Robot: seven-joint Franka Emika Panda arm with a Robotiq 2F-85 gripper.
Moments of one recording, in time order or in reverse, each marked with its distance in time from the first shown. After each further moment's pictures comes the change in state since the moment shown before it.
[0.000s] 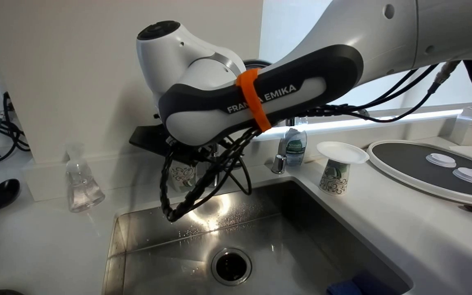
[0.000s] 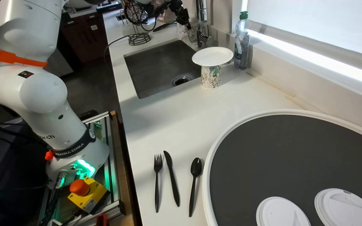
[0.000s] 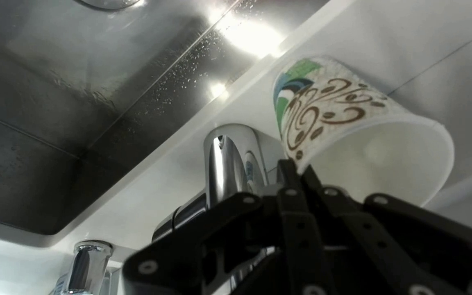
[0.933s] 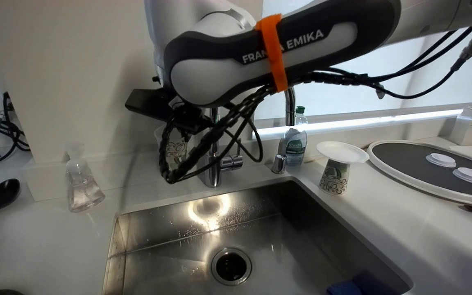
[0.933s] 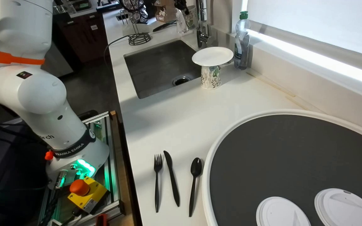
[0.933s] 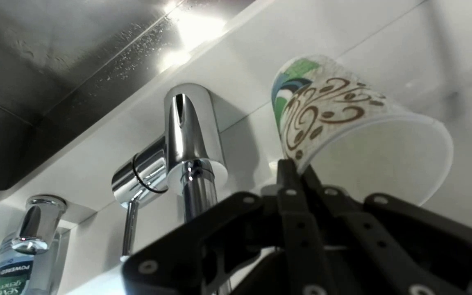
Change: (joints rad) arm -0.033 -0.116 0.042 -0.040 0.011 0.063 -0.146
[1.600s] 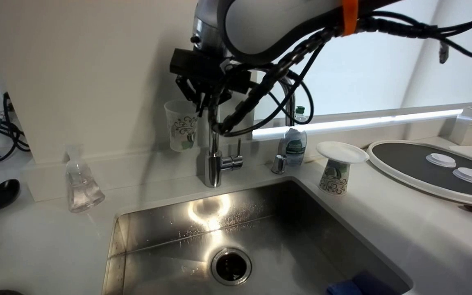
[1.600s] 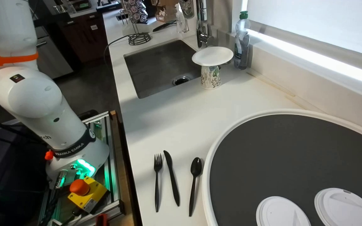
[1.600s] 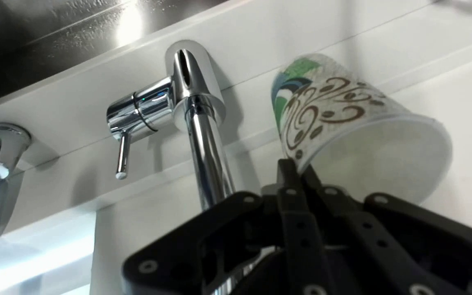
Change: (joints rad) arm -0.146 -0.267 0.090 -0.296 0.103 0.182 -0.360
